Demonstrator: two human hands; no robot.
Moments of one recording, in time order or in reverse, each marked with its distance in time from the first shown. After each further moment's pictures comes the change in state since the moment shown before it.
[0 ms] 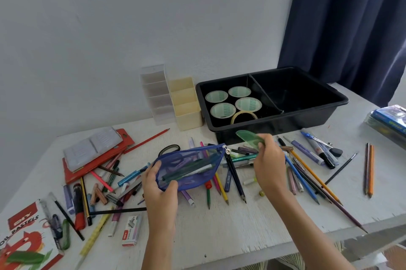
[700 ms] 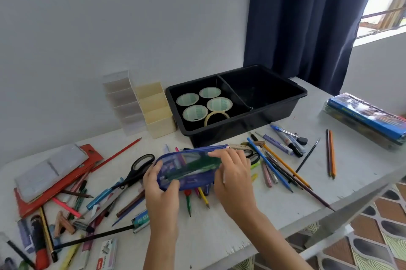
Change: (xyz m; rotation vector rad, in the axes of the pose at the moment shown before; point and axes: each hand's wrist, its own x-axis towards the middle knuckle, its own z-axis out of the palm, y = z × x) left_hand -0.003 0.002 0.043 -0.083 -0.138 -0.054; right_hand -0.053 -0.030 -0.004 -0.068 0.037 -0.193
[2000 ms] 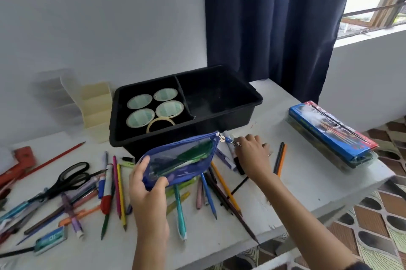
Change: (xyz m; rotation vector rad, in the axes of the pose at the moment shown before) left_hand -0.048 -0.004 0.164 -0.121 0.134 0.034; right_hand 0.113 0.226 -0.085 -0.531 -0.459 0.191
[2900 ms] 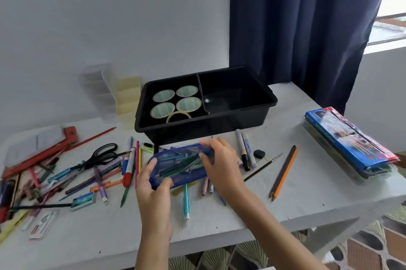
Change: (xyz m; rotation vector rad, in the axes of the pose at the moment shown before) left_hand -0.041 0.005 -0.014 -0.016 0.112 -0.034; right_hand -0.077 -0.079 -0.041 0.802 0.035 -0.300
